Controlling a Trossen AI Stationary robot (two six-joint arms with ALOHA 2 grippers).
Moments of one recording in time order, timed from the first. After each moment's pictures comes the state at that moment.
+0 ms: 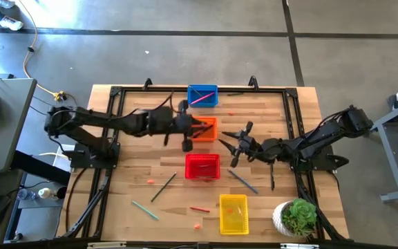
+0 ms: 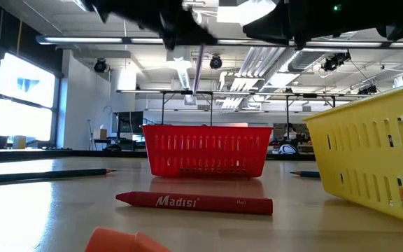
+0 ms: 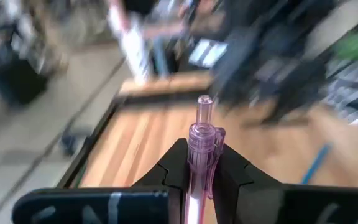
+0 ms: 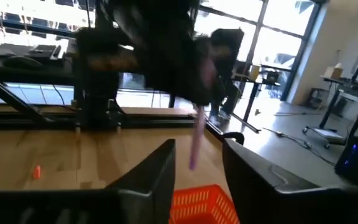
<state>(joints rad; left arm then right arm) 0.21 1.44 0.94 0.22 -0.11 0.17 0.26 1.34 0.49 0.89 0.64 -0.21</state>
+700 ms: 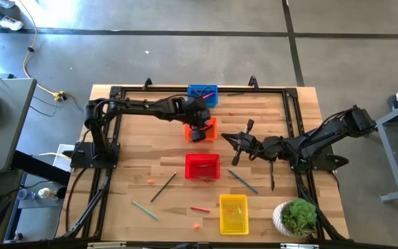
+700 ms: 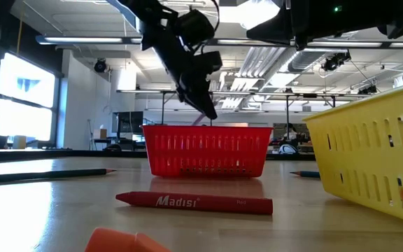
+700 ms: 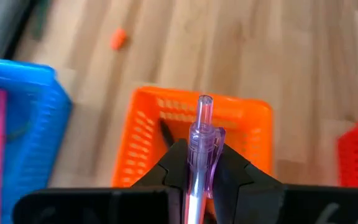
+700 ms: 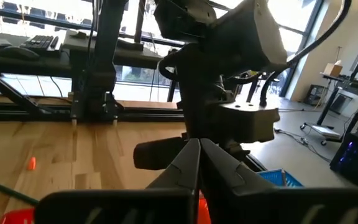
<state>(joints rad) 0.39 1.86 1.33 -0.40 0.03 0.13 0.24 1.29 0.49 0.81 0.63 -0.20</state>
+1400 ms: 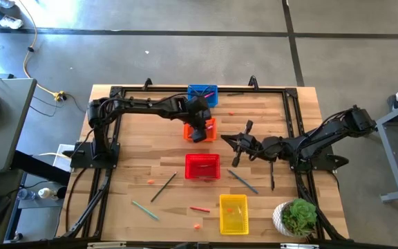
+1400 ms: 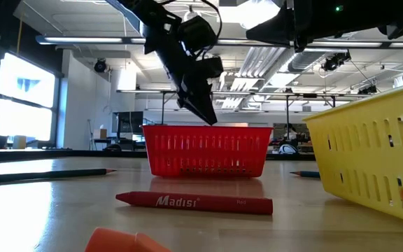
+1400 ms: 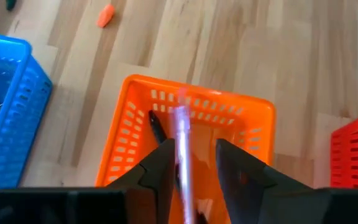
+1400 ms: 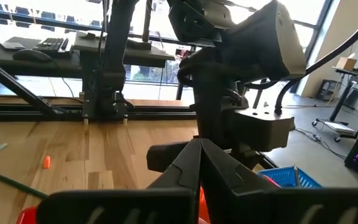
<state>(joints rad) 0.40 1.89 1.37 -0.44 0.07 0.09 0.24 1.29 0.49 0.80 0.60 -0.16</state>
